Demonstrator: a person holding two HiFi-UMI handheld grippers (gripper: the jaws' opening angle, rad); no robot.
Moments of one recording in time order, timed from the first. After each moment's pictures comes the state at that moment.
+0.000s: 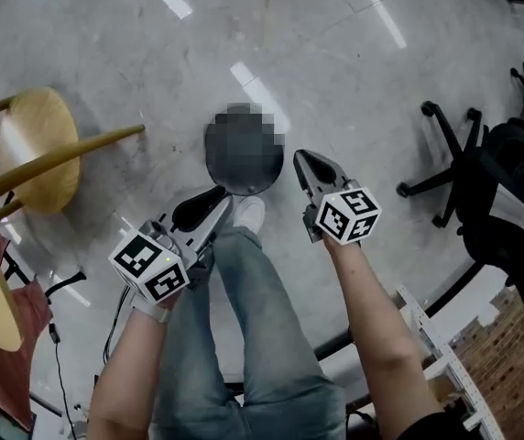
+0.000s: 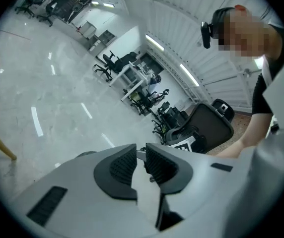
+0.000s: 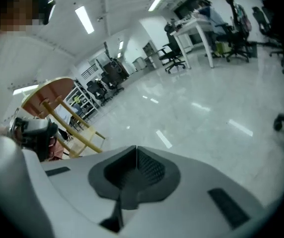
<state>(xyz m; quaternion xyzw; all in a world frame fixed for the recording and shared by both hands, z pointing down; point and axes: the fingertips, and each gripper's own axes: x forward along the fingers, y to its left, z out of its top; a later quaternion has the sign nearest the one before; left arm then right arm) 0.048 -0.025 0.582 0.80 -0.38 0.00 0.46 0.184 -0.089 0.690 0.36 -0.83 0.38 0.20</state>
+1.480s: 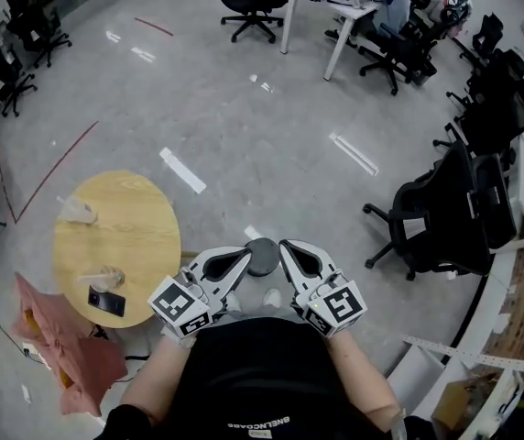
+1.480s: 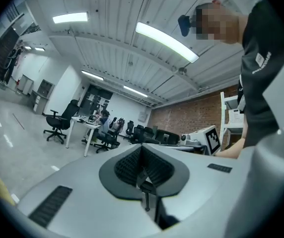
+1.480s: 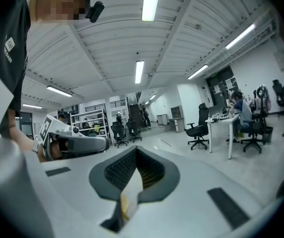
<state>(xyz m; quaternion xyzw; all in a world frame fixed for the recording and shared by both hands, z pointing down) 0.014 0.015 0.026 0.94 -0.29 -0.04 0.15 0.073 -0.004 0.030 0.39 -0.91 0.11 0.02</state>
